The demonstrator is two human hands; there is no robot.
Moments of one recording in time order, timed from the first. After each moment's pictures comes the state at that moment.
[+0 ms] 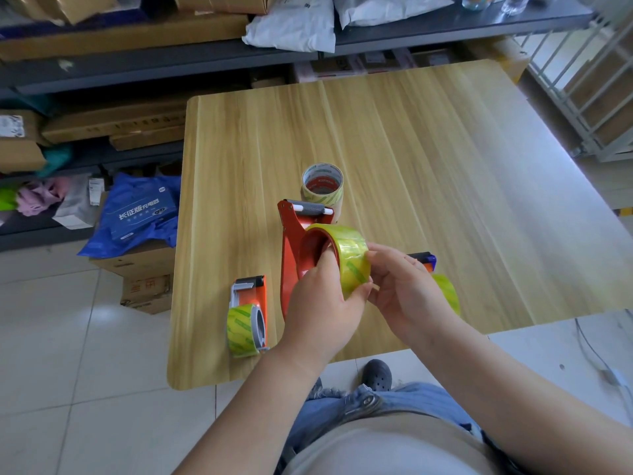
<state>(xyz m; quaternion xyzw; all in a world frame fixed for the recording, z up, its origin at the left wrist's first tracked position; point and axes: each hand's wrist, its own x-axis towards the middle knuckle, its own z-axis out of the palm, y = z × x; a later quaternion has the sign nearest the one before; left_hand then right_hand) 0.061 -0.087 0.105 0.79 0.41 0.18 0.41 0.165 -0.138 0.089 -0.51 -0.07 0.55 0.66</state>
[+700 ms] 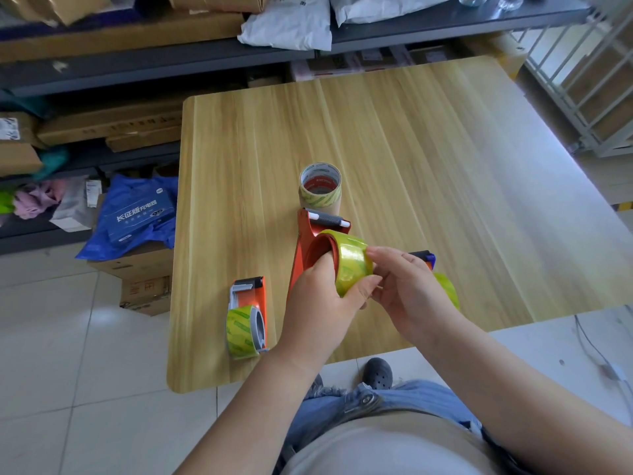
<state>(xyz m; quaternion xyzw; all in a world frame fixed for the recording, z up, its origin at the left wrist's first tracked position) 0.059 -0.083 0.098 0.76 0.38 0.20 0.48 0.172 -0.139 0.086 -0.54 -0.07 0.53 0.64</state>
